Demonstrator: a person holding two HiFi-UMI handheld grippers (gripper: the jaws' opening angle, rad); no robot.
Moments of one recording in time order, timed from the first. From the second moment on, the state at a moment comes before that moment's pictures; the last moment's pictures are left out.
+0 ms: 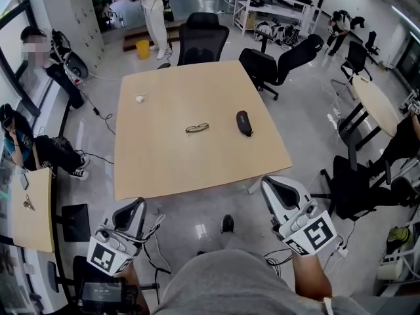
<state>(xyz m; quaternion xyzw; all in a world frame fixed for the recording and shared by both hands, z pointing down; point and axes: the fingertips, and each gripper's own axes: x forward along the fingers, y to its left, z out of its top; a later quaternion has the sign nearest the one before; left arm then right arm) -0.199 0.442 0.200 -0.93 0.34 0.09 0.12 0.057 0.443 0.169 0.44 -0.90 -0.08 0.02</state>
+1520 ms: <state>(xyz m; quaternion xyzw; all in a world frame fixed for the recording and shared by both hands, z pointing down) -0.087 0.149 0.257 -0.90 0.44 0.03 0.06 0.128 0.100 0.247 0.32 -0.95 -0.01 0.03</state>
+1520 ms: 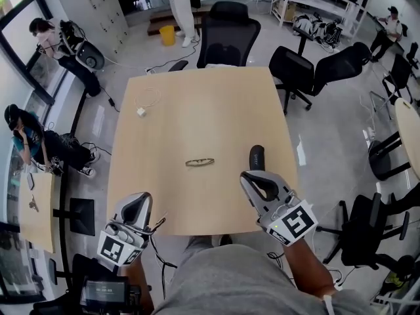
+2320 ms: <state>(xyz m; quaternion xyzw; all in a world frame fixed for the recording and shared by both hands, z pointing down) -0.086 0.007 0.381 -0.91 0.41 0.00 -0.04 0.088 -0.006 0.352 0.31 -0.94 0.07 0.11</state>
